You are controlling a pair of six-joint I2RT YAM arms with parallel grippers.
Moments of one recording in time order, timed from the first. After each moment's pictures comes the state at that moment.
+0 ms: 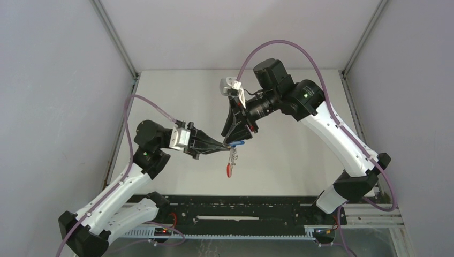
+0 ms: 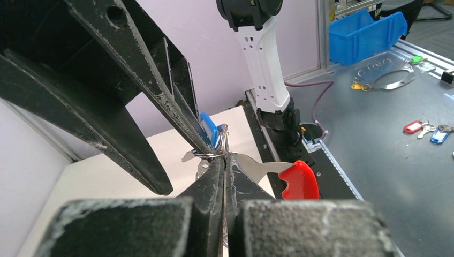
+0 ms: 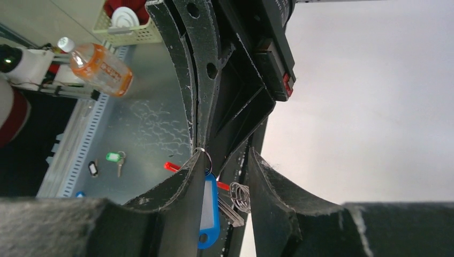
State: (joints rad) left arm -0.60 0.86 0.78 0.45 1.15 -0.05; right arm 0.81 1.59 2.01 -1.07 -0.98 -0.31
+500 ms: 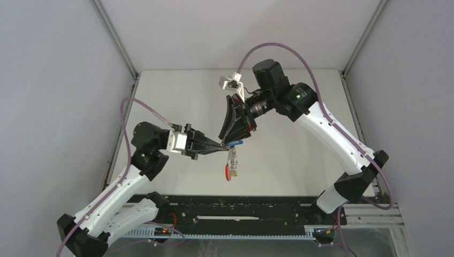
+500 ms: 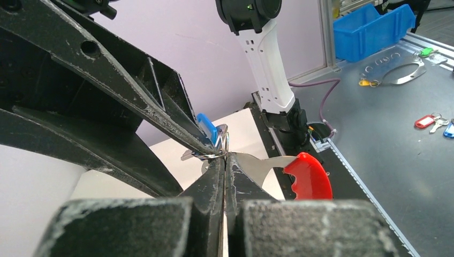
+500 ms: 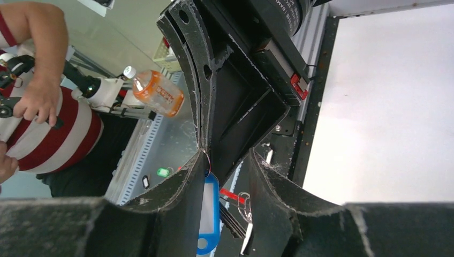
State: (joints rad) left arm -0.60 0.83 0.78 0.46 1.15 -0.01; right arm 0.77 1.58 1.86 -0.84 -1.19 -0.07
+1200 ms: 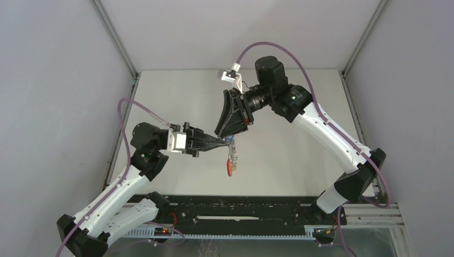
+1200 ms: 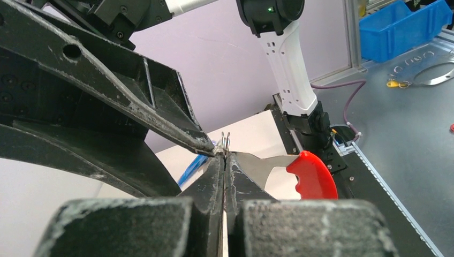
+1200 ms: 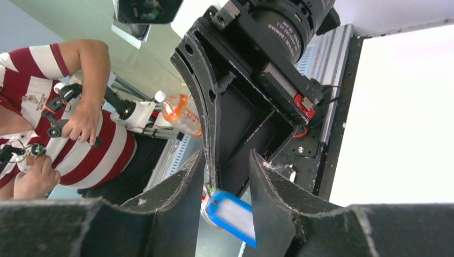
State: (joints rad) left arm -0.60 0.82 0.78 0.47 1.10 0.04; right arm 0.75 1.58 1.76 -0.50 -1.30 0.27
